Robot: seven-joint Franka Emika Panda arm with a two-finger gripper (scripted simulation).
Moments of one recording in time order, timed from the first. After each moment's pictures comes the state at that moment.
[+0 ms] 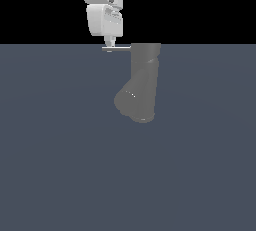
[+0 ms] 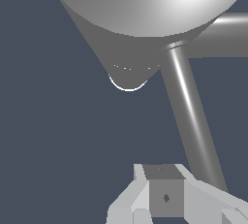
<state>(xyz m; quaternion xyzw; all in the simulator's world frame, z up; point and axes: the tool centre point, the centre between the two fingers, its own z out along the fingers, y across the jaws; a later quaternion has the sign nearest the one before) 0.082 0.060 0.270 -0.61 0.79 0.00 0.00</state>
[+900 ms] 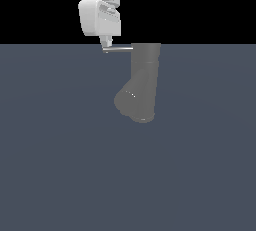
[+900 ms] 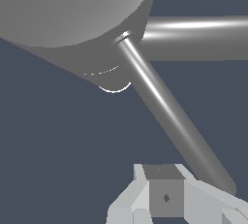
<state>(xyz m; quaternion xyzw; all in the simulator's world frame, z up) 0.042 0.067 0.270 -0.61 0.79 0.00 0.00</state>
